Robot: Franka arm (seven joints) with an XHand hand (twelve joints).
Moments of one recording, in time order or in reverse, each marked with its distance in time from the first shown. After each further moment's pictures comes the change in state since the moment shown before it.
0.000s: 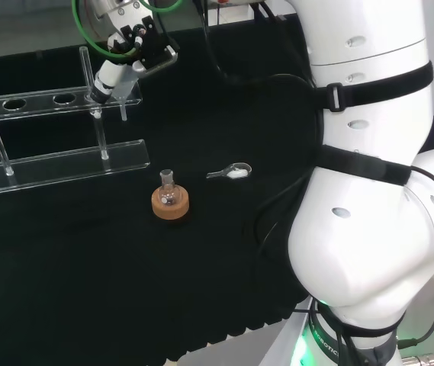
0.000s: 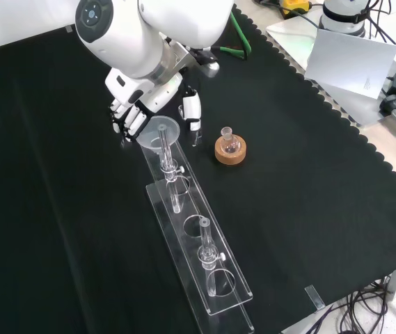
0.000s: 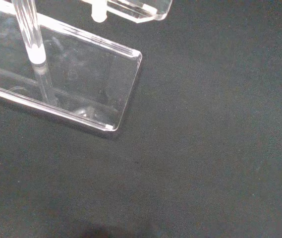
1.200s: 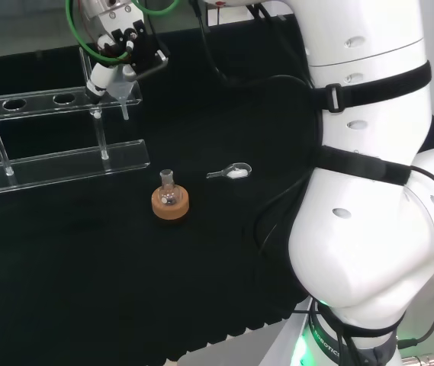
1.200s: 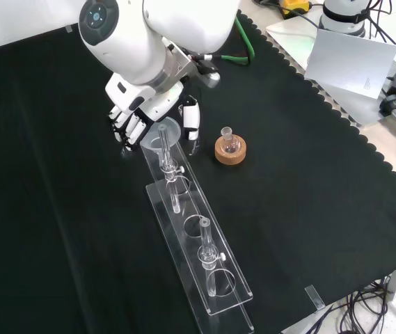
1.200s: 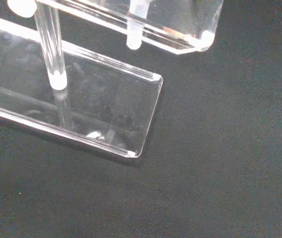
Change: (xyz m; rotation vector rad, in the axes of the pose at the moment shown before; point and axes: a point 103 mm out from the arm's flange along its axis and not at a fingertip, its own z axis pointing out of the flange) arm 0.019 0.011 -0.004 -0.058 0.021 -0.011
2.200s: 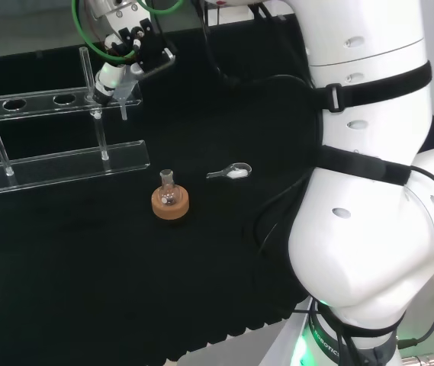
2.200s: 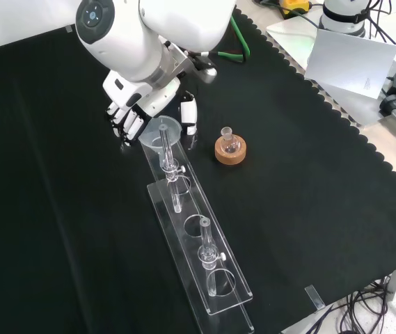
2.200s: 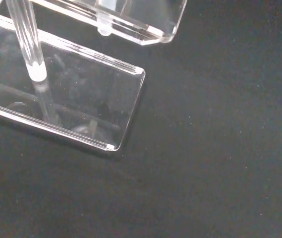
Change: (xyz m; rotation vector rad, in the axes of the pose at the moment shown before) arm -0.016 -0.002 0.003 0.019 -0.016 0.007
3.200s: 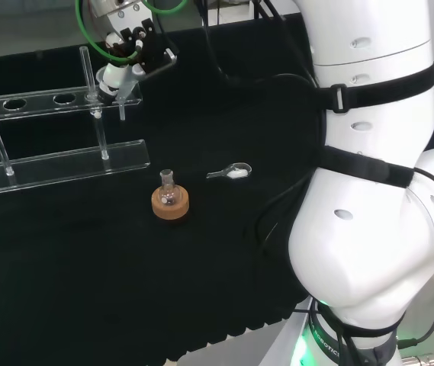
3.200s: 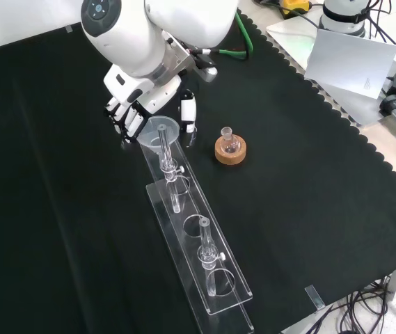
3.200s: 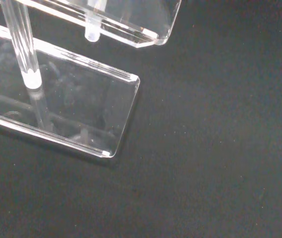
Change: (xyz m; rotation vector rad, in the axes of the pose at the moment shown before) arm -0.002 -0.002 0.000 -0.040 -0.006 0.013
